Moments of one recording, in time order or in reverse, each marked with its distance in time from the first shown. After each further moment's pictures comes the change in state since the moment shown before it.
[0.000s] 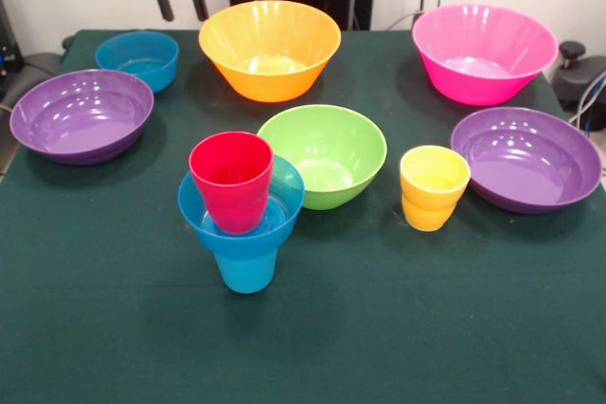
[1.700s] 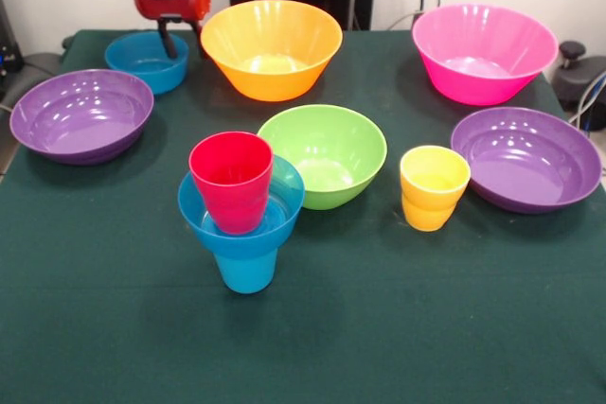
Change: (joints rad) arm 0.063 0.243 -0.176 -0.159 -0.179 -0.032 0.000
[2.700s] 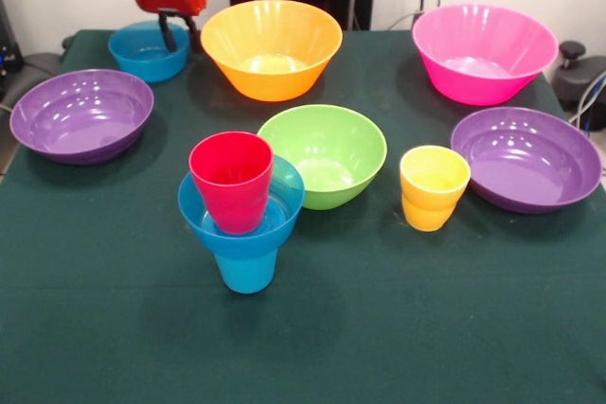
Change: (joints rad) arm 0.028 0.021 -0.120 0.000 0.001 -0.099 0.000
